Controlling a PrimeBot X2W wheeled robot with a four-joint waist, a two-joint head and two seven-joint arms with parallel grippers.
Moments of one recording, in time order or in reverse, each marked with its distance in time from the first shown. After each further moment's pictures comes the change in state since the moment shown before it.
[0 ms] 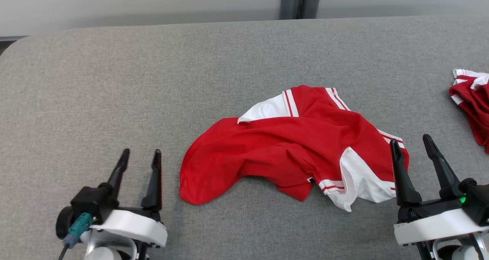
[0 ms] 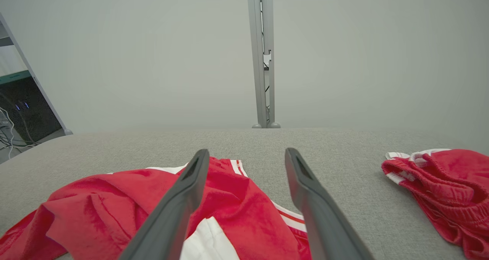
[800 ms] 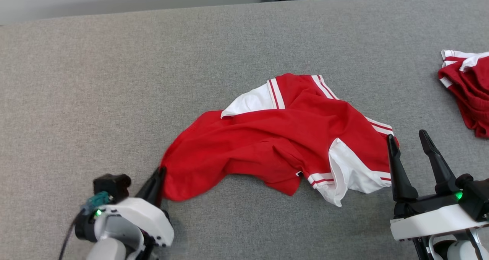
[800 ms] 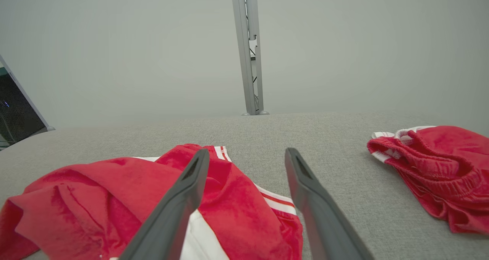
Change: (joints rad) left arm -0.084 -0.011 -0.044 0.201 -0.117 -0.058 0.214; right arm -0.026 0.006 0.013 0.021 0.014 0.000 -0.014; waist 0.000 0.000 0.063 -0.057
